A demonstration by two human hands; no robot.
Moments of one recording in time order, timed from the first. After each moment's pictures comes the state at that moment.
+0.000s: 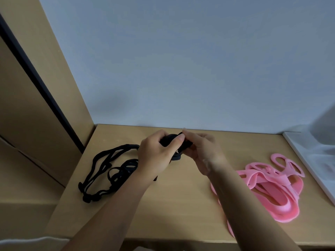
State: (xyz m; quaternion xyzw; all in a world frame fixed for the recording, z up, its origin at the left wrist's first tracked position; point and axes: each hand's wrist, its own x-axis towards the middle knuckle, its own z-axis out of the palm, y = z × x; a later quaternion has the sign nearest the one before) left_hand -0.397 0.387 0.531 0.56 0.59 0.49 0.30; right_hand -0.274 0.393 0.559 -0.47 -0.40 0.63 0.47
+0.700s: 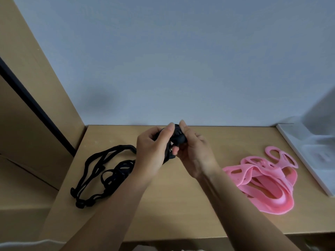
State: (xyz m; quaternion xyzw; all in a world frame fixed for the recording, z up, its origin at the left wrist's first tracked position) left_hand -0.380 0.382 0.558 0.44 0.48 0.59 0.48; right_hand -0.282 0.388 0.559 -0.40 -0.34 0.67 0.52
